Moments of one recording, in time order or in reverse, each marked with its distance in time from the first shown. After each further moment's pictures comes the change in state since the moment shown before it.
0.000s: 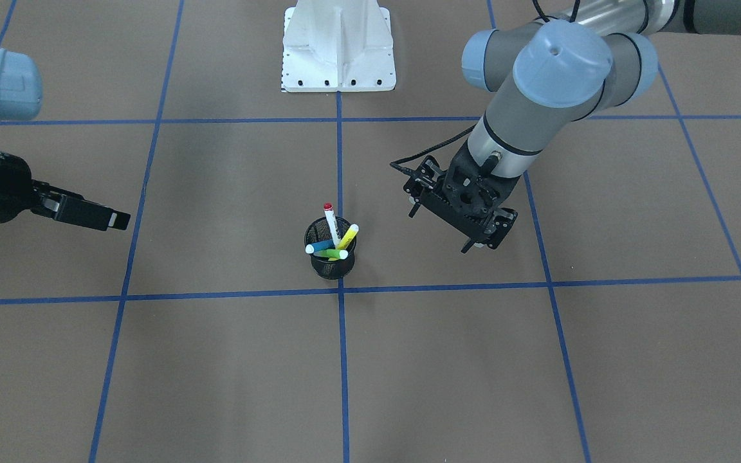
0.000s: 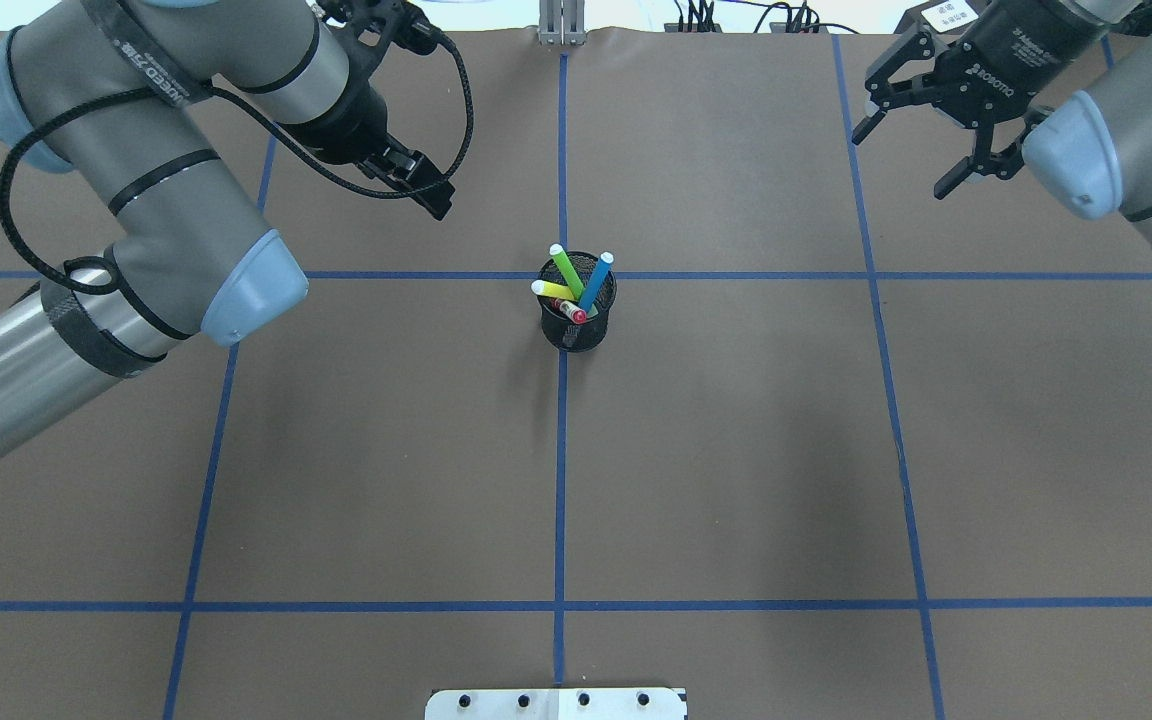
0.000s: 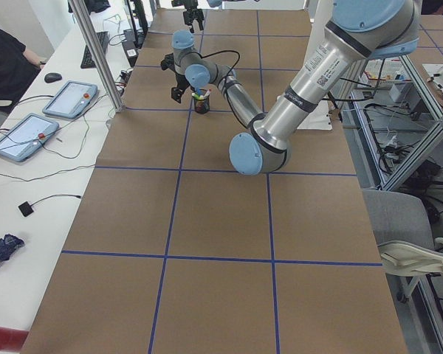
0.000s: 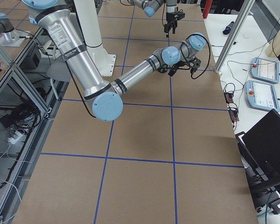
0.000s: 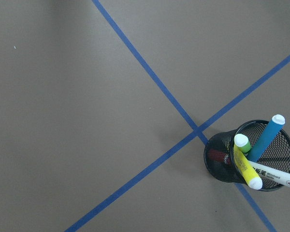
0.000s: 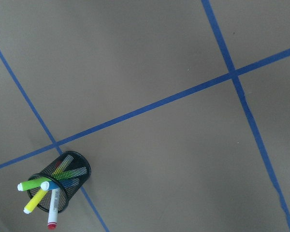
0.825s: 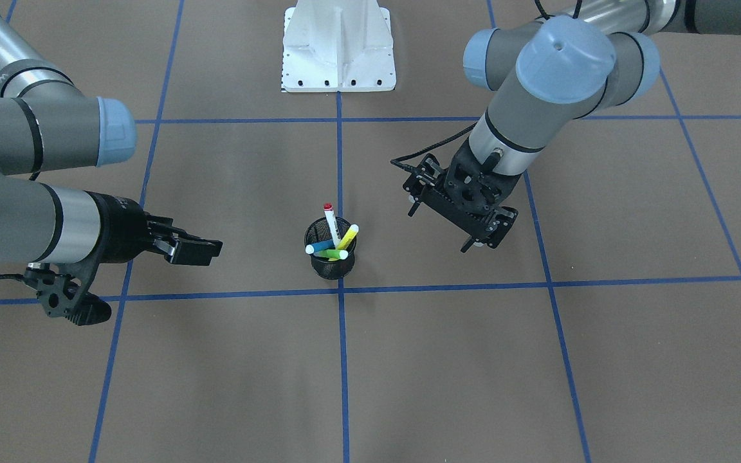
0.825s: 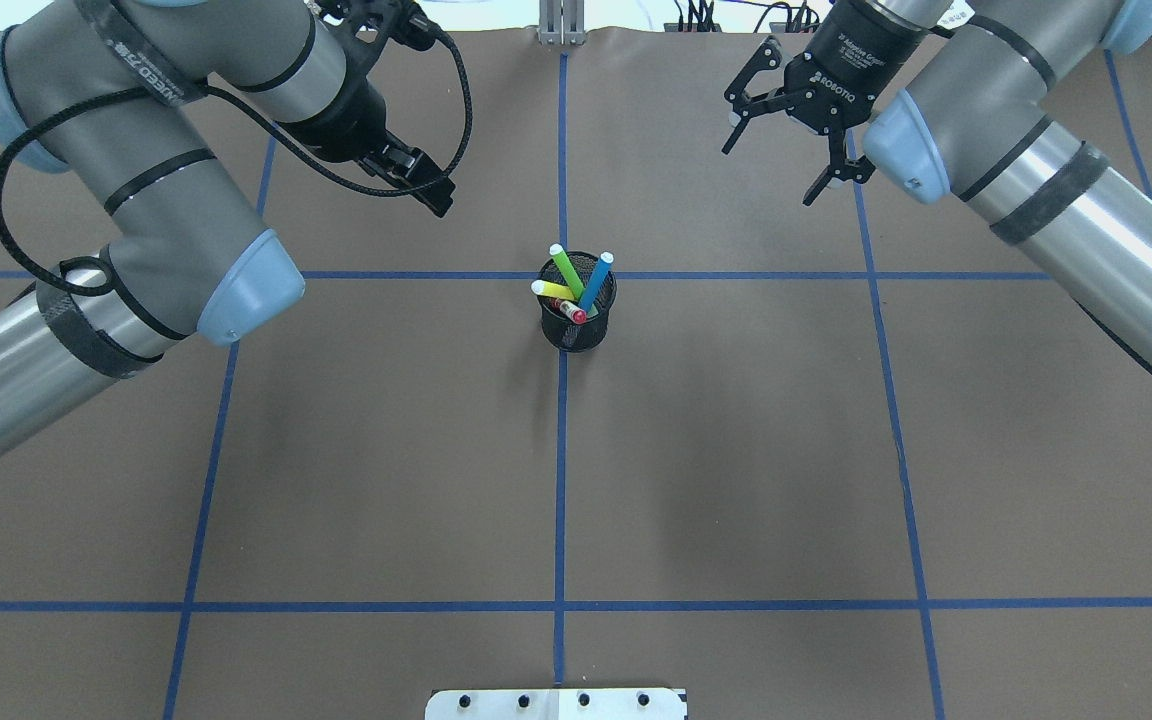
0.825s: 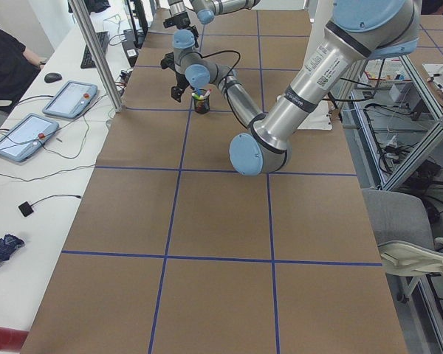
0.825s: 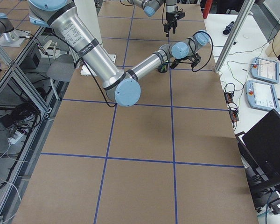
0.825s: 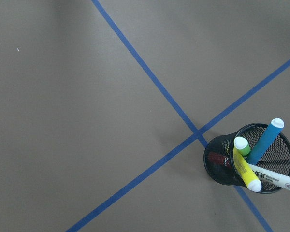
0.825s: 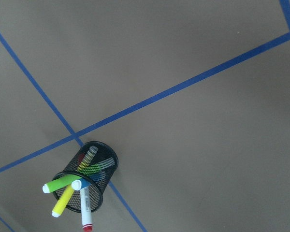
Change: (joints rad) left arm -0.003 0.004 -0.005 -0.020 0.000 -0.010; right arm -0.120 0.203 -0.251 0.082 0.014 0.134
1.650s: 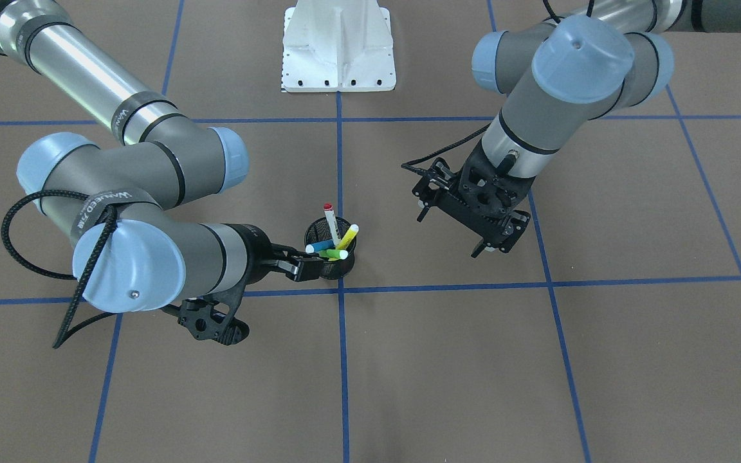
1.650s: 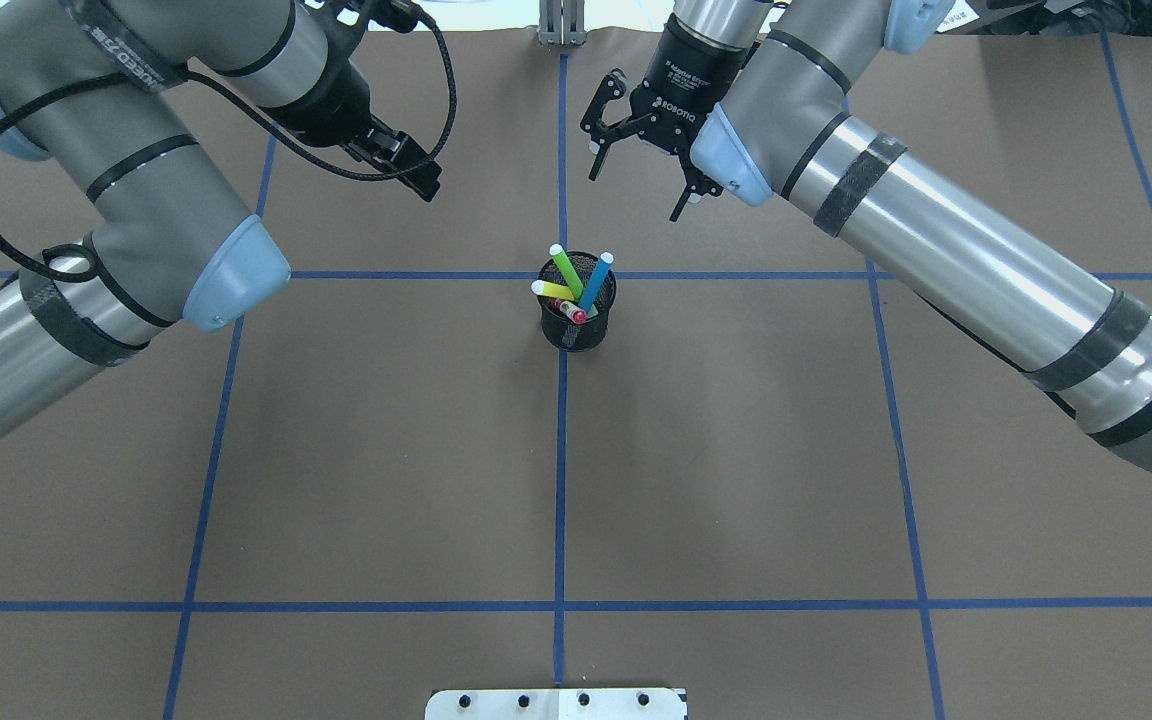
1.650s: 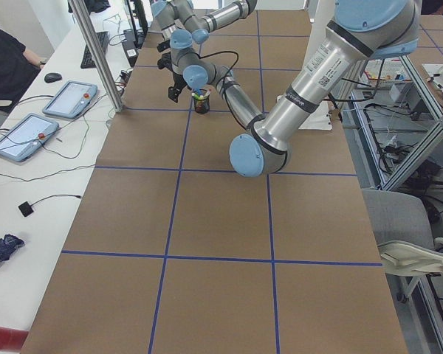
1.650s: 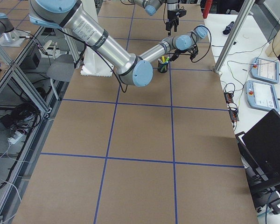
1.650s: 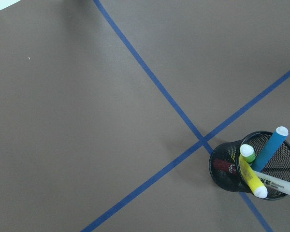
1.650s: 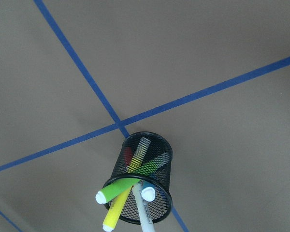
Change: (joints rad) left arm -0.024 0.010 0.001 -0.009 0.000 -0.001; right arm -0.121 0.236 -0.285 0.045 -0.036 0.011
